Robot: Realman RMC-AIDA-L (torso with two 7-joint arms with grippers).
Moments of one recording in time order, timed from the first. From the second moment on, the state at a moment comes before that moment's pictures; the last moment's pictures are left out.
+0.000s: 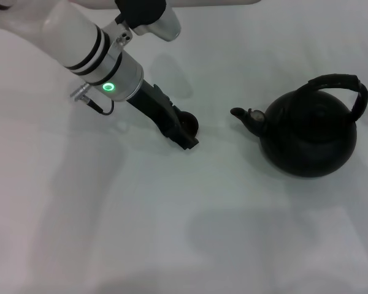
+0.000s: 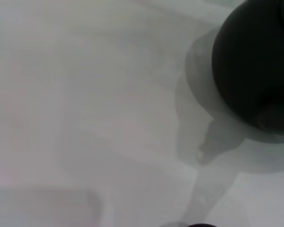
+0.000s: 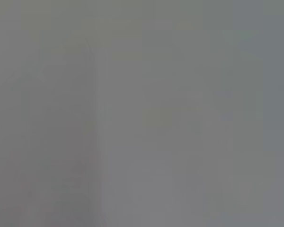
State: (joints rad) left arm -1.25 -2.08 2.85 -0.12 0.53 1.05 -1.71; right arm 0.20 2.02 -2.25 -0.25 0.66 -1.38 0.19
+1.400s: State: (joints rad) left arm -1.28 -2.07 2.84 -0.18 0.37 1.08 -1.66; right arm 0.20 2.02 -2.24 -0.24 0.66 -1.38 0.19
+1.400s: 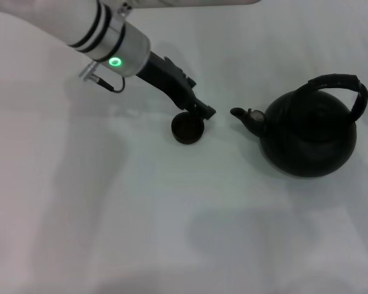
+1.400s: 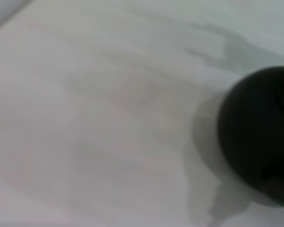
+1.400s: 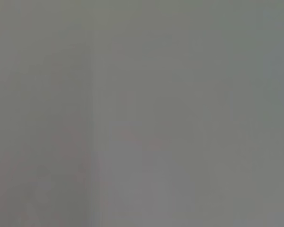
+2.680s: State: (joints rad) left arm -0.57 -2.08 2.83 -0.17 -1.25 1.37 -0.82; right arm 0.20 2.01 -2.32 -0.23 0.68 -1.53 0.45
